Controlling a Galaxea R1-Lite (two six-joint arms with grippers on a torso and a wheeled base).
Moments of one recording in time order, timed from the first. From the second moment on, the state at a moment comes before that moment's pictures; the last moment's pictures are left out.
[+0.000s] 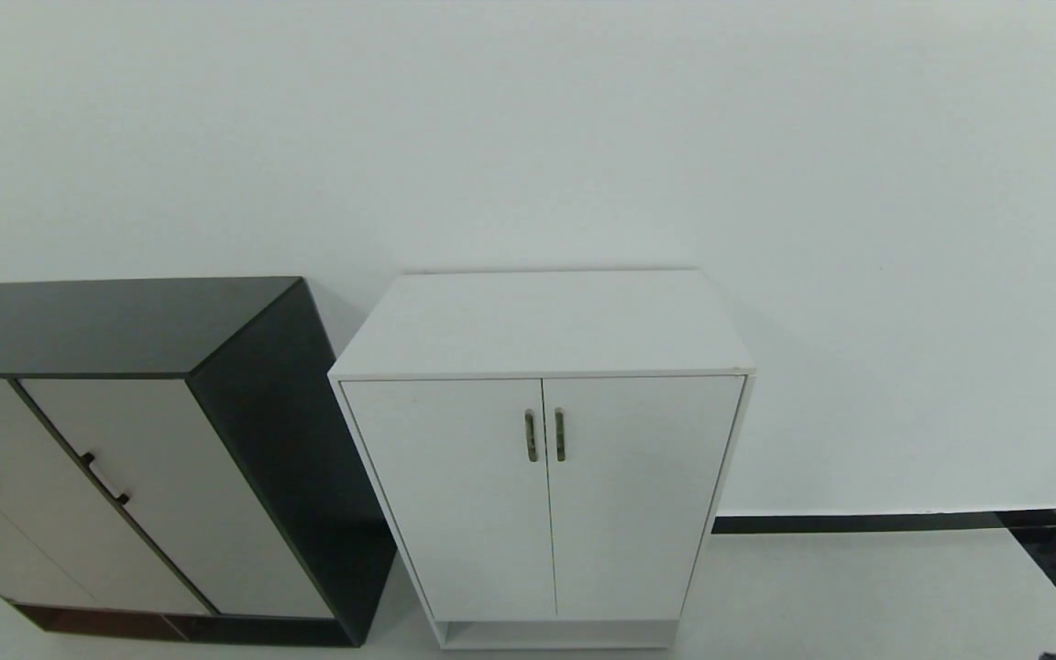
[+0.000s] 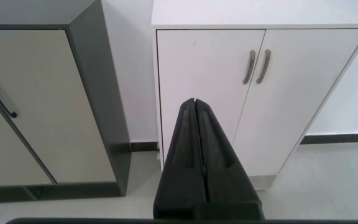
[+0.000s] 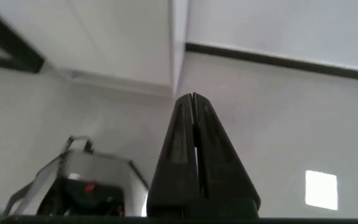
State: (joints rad) left arm 0.00 0.00 0.00 0.00 -0.02 -0.02; right arm 0.23 0.75 0.00 -0.31 -0.07 -0.02
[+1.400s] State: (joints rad) left arm 0.00 0.00 0.00 0.00 -0.02 -0.01; right arm 0.00 0.00 0.00 0.00 -0.02 -0.03
